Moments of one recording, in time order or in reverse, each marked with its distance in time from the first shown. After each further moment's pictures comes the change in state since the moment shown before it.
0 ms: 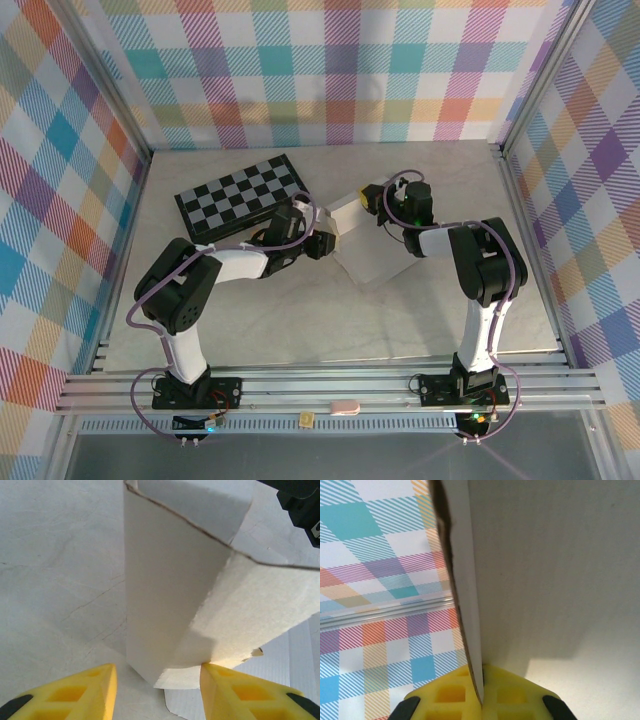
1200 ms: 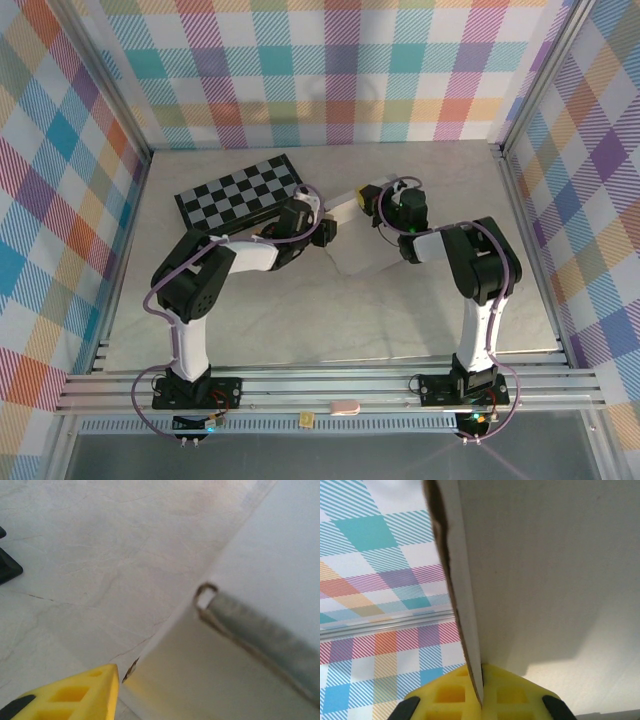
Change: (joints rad) left arm -0.008 0.124 0.122 0.033 -0.180 -0.072; right arm 0.044 0.032 -0.044 0.151 0.115 0.048
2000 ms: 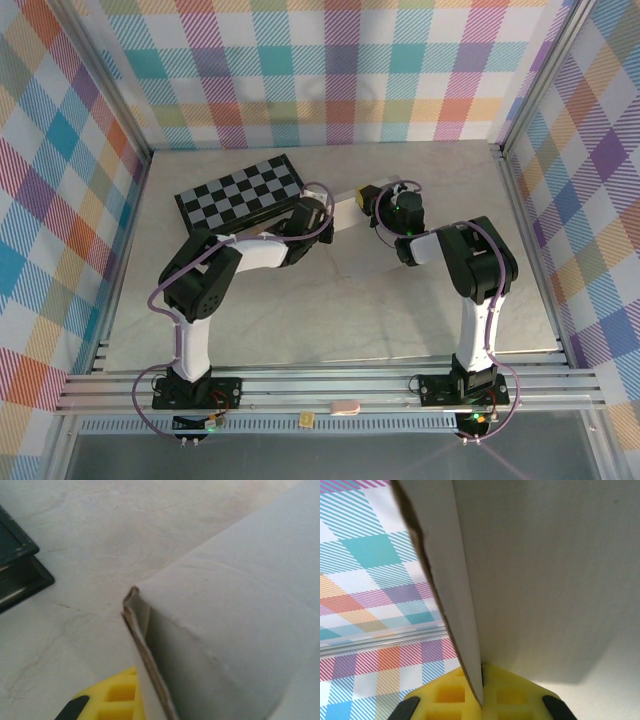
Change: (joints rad) left arm -0.062 0.034 0.116 -0.151 -0.229 -0.004; right arm 0.022 0.015 -0.004 0.026 0.100 0.027
